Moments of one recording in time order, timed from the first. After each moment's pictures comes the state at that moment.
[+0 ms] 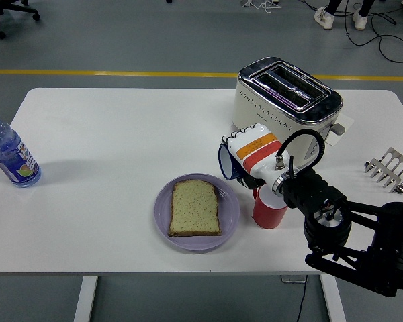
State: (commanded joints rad) left arm -0.08 0.02 -0.17 -0.20 0.42 0.07 0.05; right arm 0.86 -0.31 0.26 1.49 -2.20 -0.09 -0.64
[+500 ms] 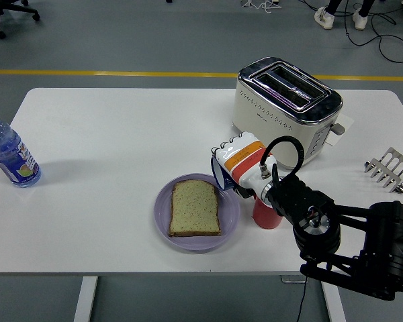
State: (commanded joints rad) left arm -0.08 0.02 -0.17 -0.20 0.42 0.07 0.05; right arm 0.90 -0.29 0.20 1.53 -2.20 -0.03 -0.65
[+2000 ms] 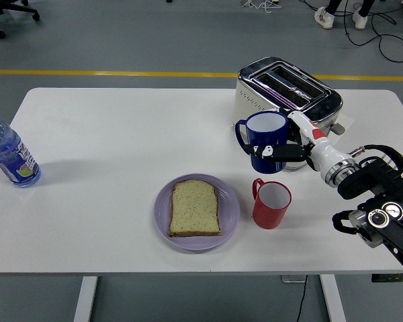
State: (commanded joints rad) left arm -0.08 0.02 -0.18 -0.21 0.43 0.07 0.05; right arm 0.48 -0.37 0.89 1.63 -1.04 -0.33 -0.32
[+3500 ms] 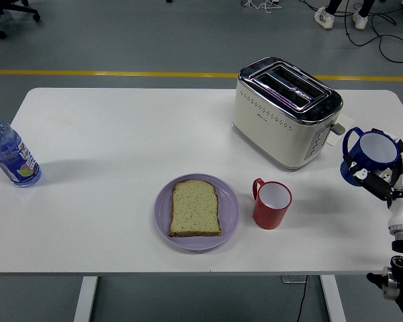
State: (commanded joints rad) left arm -0.08 0.02 -0.16 -0.21 0.44 0.07 0.05; right arm 0.12 -0.23 1.15 1.18 -1.04 -0.56 0.57
